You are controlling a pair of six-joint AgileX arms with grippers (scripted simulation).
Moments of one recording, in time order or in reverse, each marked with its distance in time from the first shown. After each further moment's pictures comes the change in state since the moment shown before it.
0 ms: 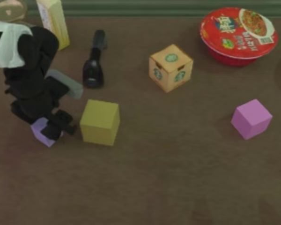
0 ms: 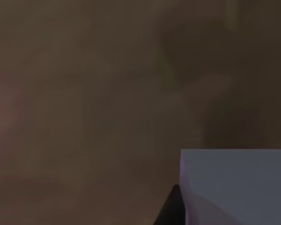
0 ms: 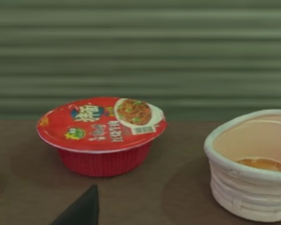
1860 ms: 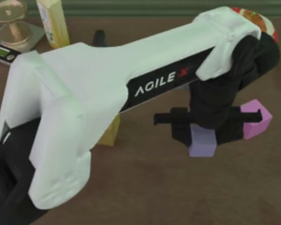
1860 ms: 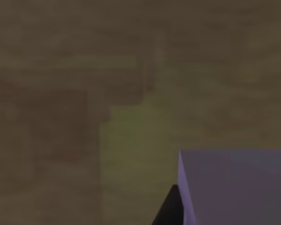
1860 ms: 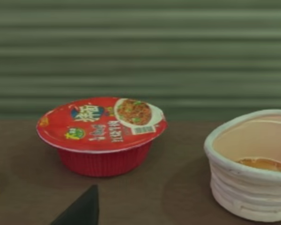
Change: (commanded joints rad) left arm -0.734 0.388 0.900 -0.531 -0.036 -1.373; right arm 0.000 0.000 0.000 0.000 0.000 0.000
